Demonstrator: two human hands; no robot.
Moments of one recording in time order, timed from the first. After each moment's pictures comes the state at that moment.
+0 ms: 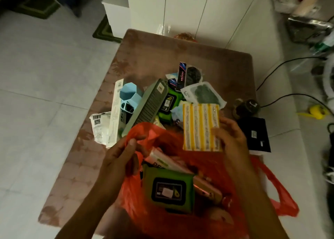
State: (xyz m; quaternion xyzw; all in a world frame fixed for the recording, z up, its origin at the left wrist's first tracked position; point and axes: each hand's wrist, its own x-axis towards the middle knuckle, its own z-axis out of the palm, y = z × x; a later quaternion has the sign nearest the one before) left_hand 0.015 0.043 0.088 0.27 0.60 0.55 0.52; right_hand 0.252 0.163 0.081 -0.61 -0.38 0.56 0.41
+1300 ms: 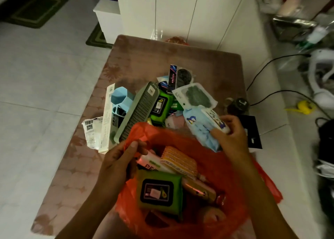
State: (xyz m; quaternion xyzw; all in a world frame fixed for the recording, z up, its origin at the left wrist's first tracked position) left_hand 0.038 0.048 0.102 0.28 0.63 0.52 0.51; right_hand 0.295 0.182 0.074 -0.67 -0.52 0.42 0.33
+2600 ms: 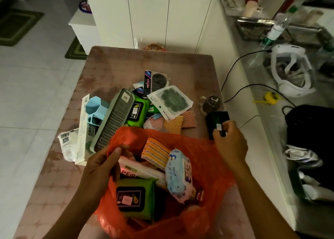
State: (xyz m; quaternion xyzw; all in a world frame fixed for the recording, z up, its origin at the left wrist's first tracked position) left_hand 0.070 0.055 0.106 0.35 0.62 0.49 0.50; right_hand 0.376 0.185 0.056 -0.79 -0.55 0.18 0.19
